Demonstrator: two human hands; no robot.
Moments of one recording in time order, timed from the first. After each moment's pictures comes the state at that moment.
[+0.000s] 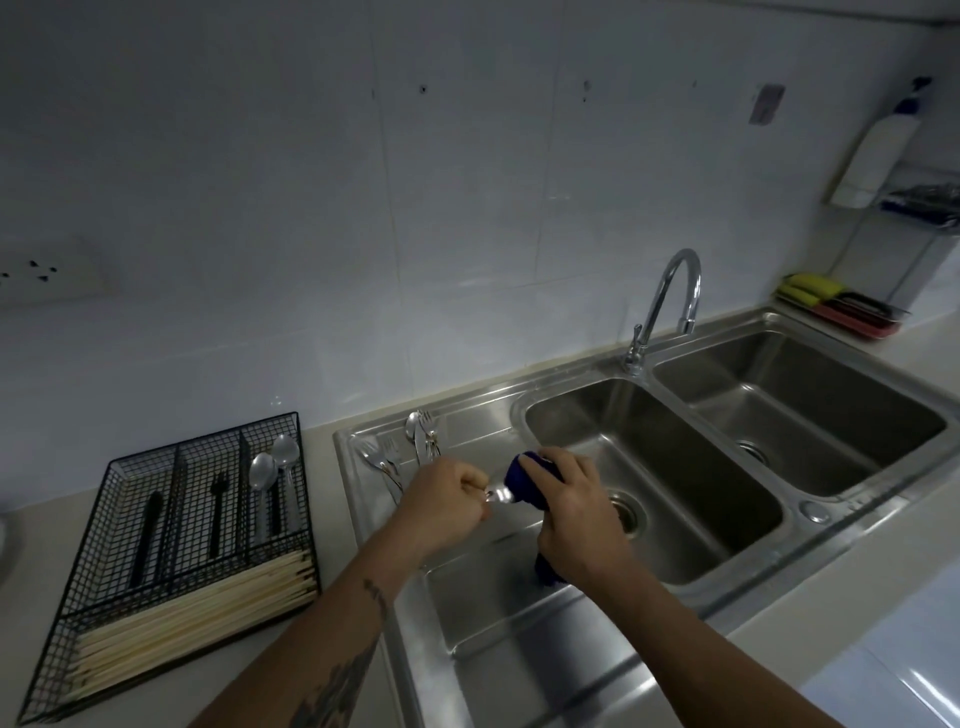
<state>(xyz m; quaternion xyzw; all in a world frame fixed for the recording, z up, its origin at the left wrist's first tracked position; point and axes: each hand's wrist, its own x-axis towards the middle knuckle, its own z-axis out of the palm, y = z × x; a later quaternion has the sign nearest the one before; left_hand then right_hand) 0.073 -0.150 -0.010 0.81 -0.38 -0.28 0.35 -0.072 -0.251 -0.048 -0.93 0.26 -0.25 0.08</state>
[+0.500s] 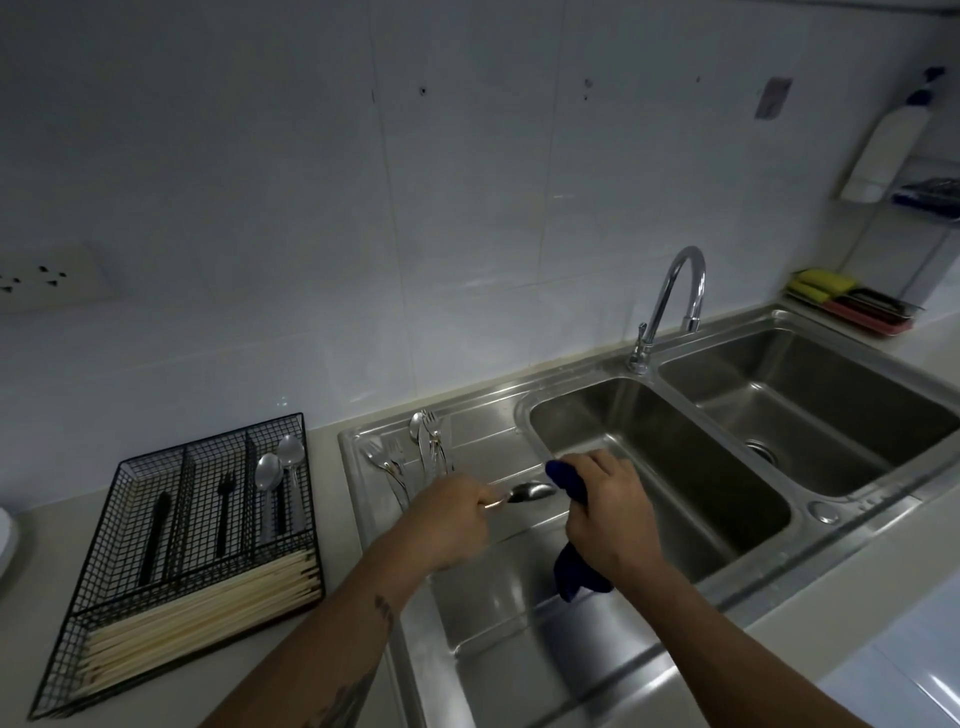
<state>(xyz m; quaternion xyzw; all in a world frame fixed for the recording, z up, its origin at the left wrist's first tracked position) 0.068 -0.147 -0.009 0.81 -0.49 -0.24 0.20 -0.091 -0.271 -0.049 -0.89 0.33 -0.30 0.13</state>
